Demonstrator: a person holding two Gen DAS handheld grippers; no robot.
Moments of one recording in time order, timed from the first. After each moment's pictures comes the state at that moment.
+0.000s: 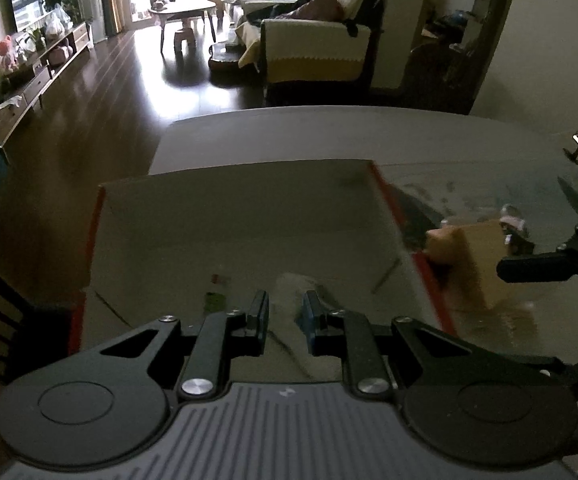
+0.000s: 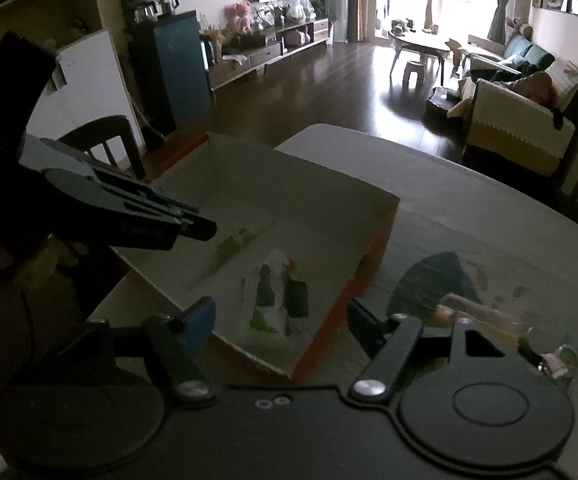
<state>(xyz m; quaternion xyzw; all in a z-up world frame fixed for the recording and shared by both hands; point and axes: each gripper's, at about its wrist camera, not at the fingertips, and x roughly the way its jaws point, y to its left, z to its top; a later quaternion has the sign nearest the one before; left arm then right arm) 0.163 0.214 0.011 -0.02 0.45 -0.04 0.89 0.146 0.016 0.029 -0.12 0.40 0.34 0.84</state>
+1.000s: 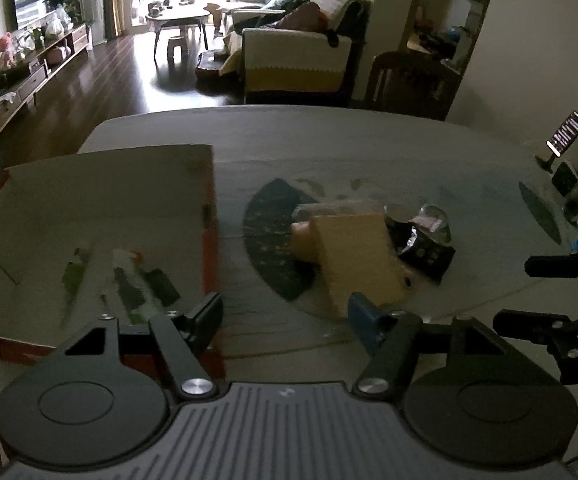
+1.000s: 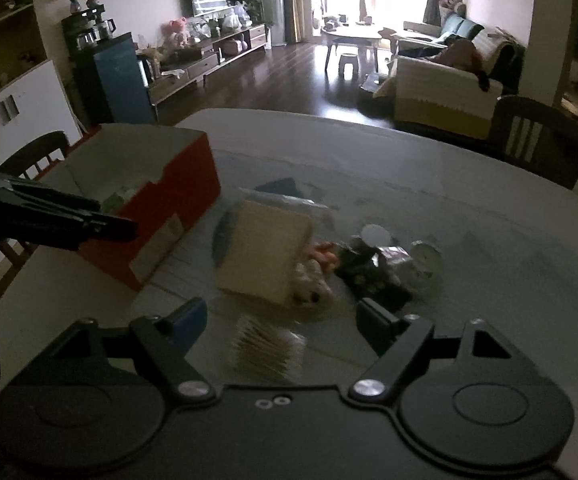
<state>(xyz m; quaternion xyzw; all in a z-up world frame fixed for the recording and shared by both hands) 0.141 0.048 -0.002 -0.04 0.43 -0.03 0.90 0.148 -0.197 0.001 -0.08 0.41 0.28 0.87</state>
